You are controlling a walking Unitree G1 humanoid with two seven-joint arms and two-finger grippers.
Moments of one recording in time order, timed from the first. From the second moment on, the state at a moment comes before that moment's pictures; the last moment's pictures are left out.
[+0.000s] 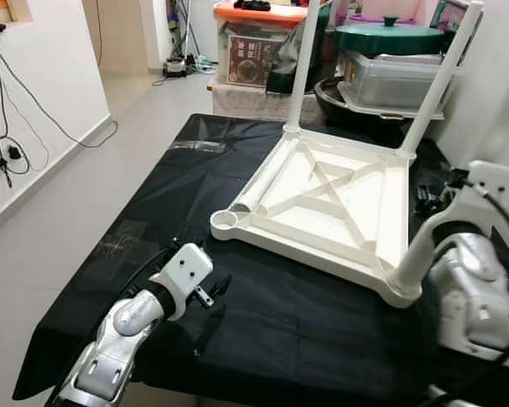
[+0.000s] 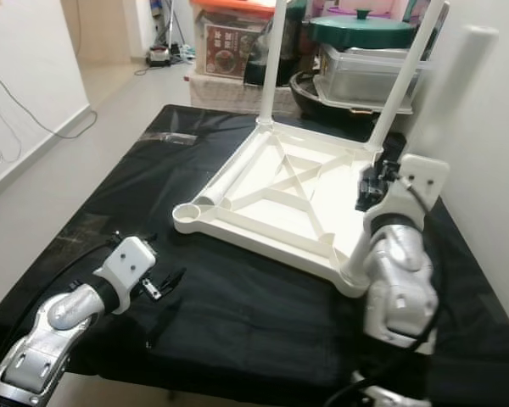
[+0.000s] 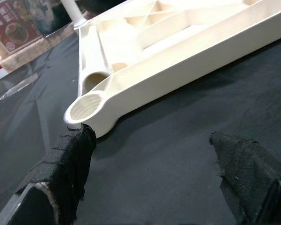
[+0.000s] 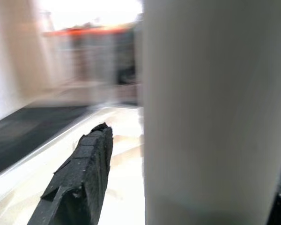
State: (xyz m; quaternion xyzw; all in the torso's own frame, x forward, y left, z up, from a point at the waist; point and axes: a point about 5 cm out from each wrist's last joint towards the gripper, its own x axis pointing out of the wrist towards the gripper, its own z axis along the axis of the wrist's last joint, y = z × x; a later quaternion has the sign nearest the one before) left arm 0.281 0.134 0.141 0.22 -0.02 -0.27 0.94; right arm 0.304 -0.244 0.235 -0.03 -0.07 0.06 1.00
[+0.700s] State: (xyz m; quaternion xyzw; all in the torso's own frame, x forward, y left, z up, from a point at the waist) left arm 0.275 0.137 0.133 0.21 -0.01 -0.26 0.94; right arm 0.325 -0.165 0.224 0.02 -0.05 0.51 0.86
